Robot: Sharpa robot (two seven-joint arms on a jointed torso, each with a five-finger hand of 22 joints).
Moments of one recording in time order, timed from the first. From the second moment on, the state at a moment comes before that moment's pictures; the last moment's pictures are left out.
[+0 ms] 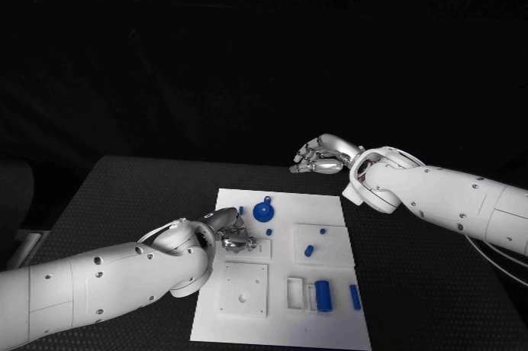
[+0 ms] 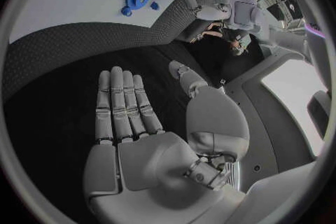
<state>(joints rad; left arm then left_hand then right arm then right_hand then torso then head) 1.20 -0.64 -0.23 1.49 -1.24 -0.39 -0.39 0.95 -0.14 0.61 -0.09 0.41 1.21 0.03 0.32 0.73 1.38 -0.07 0.55 0.63 1.08 -0.10 1.17 0.56 0.02 0.84 -0.11 0.82 1.31 1.28 -0.72 -0.06 1.23 -1.04 -0.30 0.12 0.87 -0.16 0.46 -0.18 0.40 0.83 0.20 0.28 0.42 0.78 0.15 0.74 0.14 0.80 0.11 0.79 0.50 0.24 0.70 0.20 0.42 1.20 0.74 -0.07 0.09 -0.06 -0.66</state>
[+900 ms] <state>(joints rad) 1.20 -0.62 -0.24 1.46 -1.26 -0.37 -0.40 0.95 -0.14 0.61 -0.09 0.40 1.20 0.03 0.32 0.72 1.39 -0.07 0.55 0.62 1.08 -0.10 1.17 0.56 0.02 0.84 -0.11 0.82 1.31 1.28 -0.72 -0.06 1.24 -1.04 -0.30 0.12 0.87 -0.16 0.45 -0.18 0.40 0.83 0.20 0.28 0.42 0.78 0.15 0.74 0.14 0.80 0.11 0.79 0.49 0.24 0.70 0.20 0.42 1.20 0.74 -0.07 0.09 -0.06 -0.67</state>
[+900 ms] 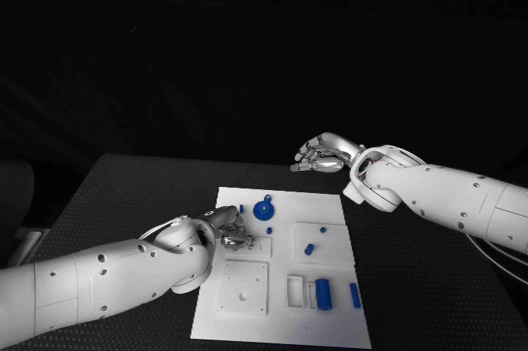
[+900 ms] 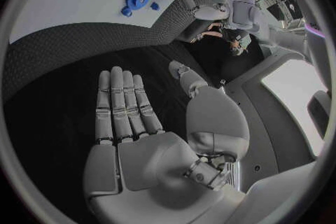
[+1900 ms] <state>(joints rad) 1.20 -0.62 -0.23 1.46 -1.29 -0.29 -0.42 0.95 -0.13 0.61 -0.09 0.40 1.20 0.03 0.31 0.72 1.39 -0.06 0.55 0.62 1.08 -0.10 1.17 0.56 0.02 0.84 -0.11 0.82 1.31 1.28 -0.72 -0.06 1.24 -1.04 -0.30 0.12 0.87 -0.16 0.45 -0.18 0.40 0.83 0.20 0.29 0.42 0.78 0.15 0.74 0.14 0.80 0.11 0.79 0.49 0.24 0.70 0.20 0.42 1.21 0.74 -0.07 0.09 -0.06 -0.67</state>
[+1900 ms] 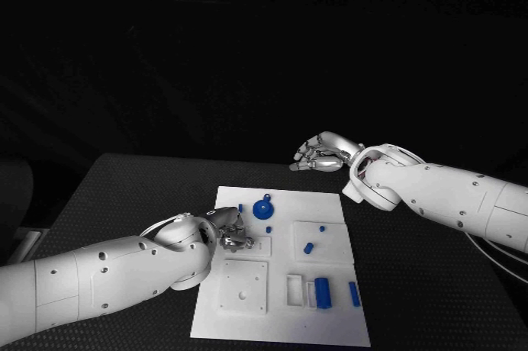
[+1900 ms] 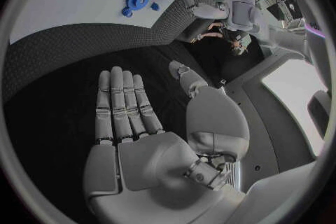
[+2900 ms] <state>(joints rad) 1.20 -0.62 -0.23 1.46 -1.30 -0.21 -0.44 0.88 -0.06 0.60 -0.13 0.41 1.21 0.02 0.32 0.72 1.39 -0.06 0.55 0.63 1.07 -0.10 1.18 0.56 0.02 0.83 -0.11 0.83 1.31 1.28 -0.72 -0.06 1.24 -1.04 -0.30 0.12 0.87 -0.16 0.45 -0.18 0.40 0.83 0.20 0.29 0.41 0.78 0.15 0.74 0.13 0.80 0.11 0.79 0.49 0.24 0.70 0.20 0.42 1.21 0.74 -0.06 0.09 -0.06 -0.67</state>
